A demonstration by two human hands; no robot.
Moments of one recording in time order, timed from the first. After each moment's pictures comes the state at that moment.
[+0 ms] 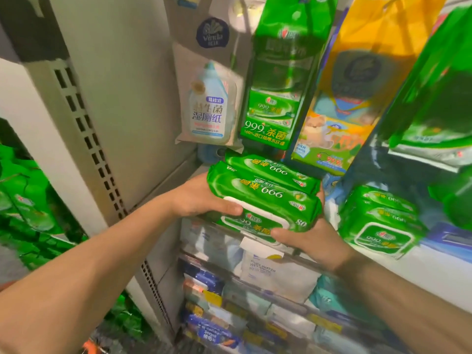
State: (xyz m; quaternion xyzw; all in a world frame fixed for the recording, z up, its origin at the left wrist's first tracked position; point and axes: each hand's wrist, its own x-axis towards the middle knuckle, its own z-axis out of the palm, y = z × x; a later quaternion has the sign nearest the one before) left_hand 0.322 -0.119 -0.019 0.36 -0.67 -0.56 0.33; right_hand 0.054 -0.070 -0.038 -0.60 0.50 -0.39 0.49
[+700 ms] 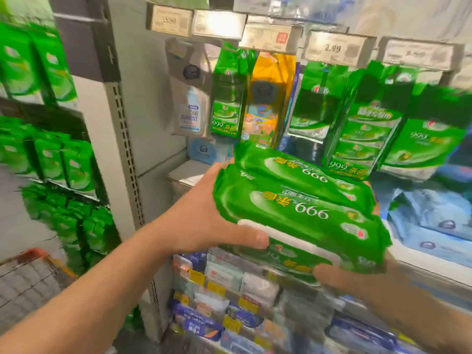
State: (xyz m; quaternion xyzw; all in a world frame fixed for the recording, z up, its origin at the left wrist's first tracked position) left_hand 0.204 0.157 0.076 0.35 -0.71 -0.41 0.46; right_hand -0.072 0.192 0.055 -0.61 0.43 -0.46 0.49
